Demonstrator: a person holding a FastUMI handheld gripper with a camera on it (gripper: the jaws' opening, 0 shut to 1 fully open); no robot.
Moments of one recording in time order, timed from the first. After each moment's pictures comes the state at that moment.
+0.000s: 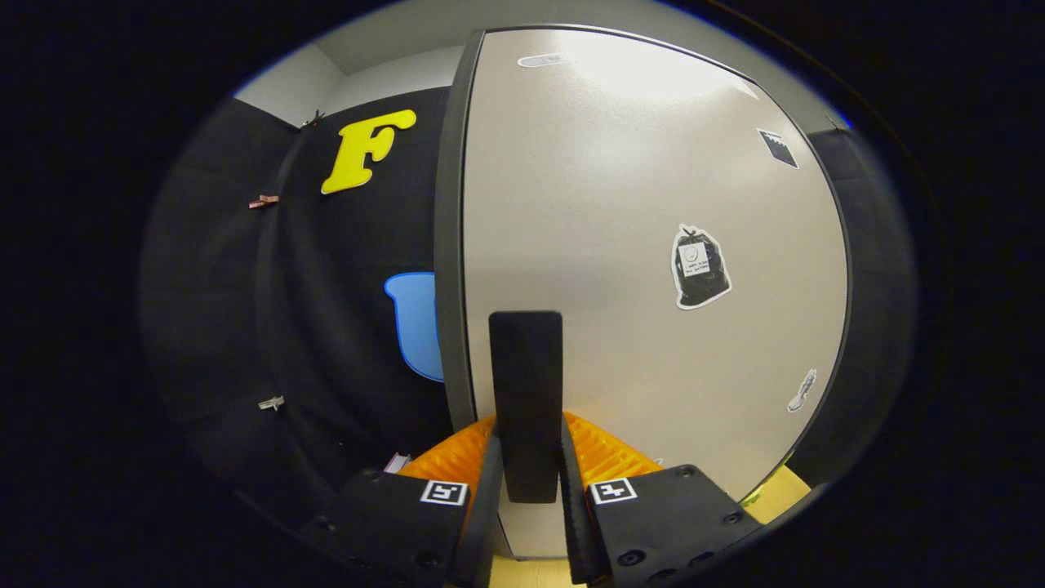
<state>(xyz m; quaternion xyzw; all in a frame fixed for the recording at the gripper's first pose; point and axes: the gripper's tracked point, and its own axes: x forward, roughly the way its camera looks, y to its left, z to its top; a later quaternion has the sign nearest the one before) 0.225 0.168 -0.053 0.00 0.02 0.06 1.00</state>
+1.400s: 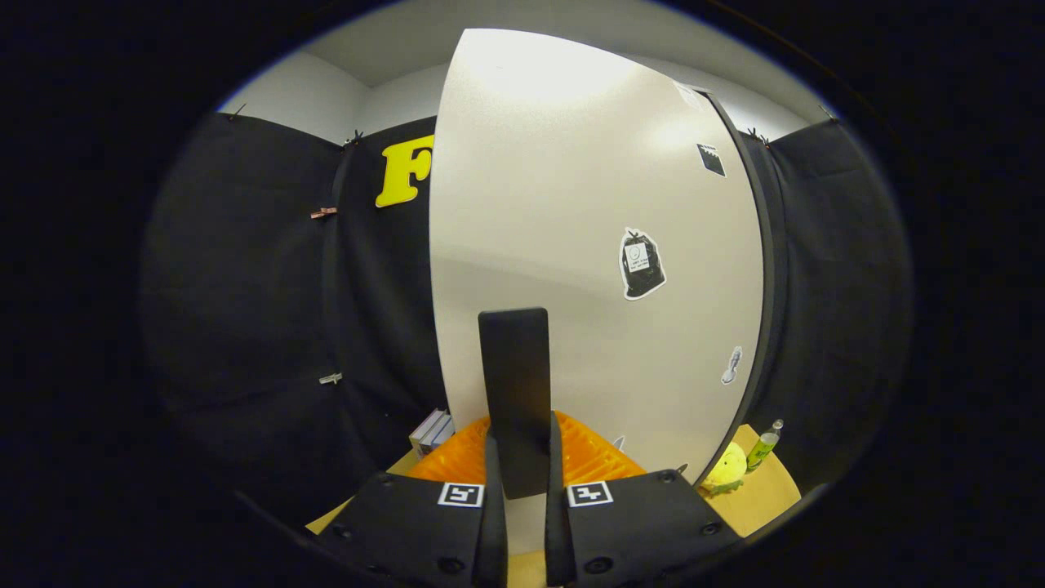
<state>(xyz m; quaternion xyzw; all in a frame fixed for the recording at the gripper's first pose) 0.079 0.103 -0.049 0.02 0.04 0.15 0.99</state>
